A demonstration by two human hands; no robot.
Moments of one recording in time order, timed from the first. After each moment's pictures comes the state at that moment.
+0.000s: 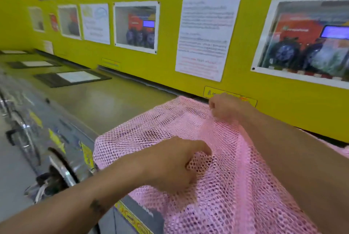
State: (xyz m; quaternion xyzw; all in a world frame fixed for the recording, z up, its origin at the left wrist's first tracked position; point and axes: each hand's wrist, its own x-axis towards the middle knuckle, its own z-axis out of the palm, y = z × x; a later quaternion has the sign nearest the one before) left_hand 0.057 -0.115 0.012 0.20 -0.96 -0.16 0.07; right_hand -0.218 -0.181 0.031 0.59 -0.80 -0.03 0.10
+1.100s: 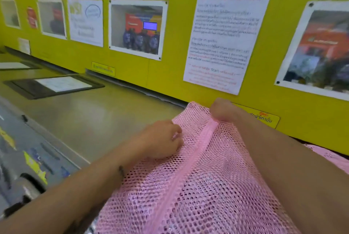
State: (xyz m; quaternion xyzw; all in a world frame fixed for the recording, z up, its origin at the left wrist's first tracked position) left_hand 0.044 -0.305 -0.012 0.28 -0.95 -0.10 0.11; right_hand -0.195 -0.286 0.035 0.44 -0.90 0.06 -0.02
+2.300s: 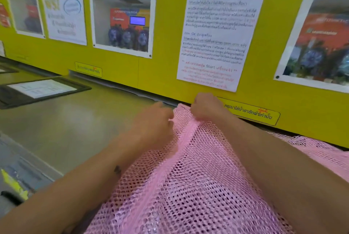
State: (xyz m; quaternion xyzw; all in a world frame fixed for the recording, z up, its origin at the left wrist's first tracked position) left_hand 0.023 -0.337 0.006 0.32 -0.92 -0.05 0.21; right_hand -0.174 -0.320 0.024 0.47 -0.88 0.11 0.05
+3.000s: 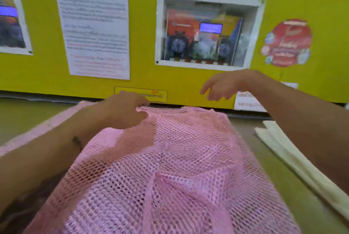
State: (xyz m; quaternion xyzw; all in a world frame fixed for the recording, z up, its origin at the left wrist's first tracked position) left_hand -0.092 -0.209 0.047 0.13 -0.98 -0.06 0.10; right_hand -0.271 0.010 0.123 0.38 -0.92 0.02 -0.10
